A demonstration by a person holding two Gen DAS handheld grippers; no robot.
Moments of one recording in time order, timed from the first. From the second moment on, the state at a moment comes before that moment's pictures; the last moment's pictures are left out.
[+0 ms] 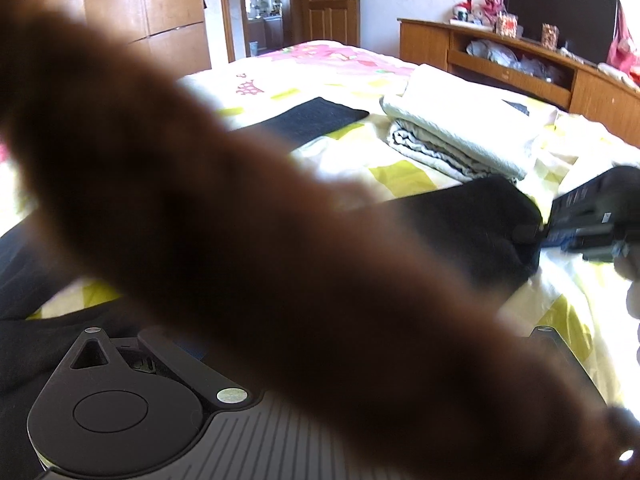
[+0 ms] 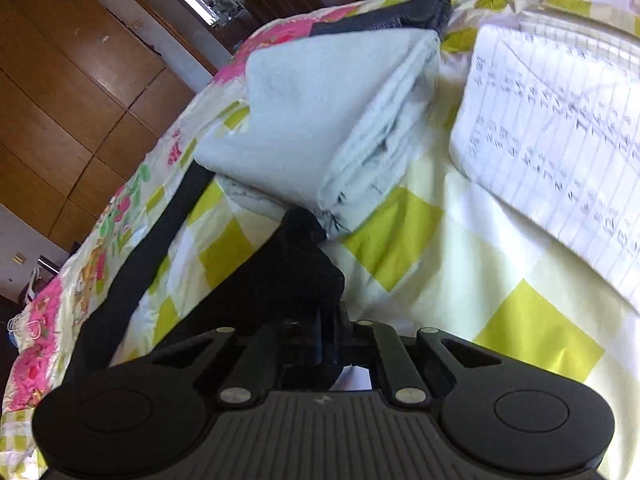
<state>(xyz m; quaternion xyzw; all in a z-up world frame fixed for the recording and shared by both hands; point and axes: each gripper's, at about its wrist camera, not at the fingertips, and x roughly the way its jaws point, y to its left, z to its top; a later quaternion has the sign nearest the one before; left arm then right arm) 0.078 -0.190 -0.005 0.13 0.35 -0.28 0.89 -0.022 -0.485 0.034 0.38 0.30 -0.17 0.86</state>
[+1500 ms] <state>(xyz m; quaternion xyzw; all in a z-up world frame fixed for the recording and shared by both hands) 0.384 0.271 0.012 0.15 0.42 -0.01 0.90 0.434 -0.053 0.017 -0.28 0.46 0.36 0.76</state>
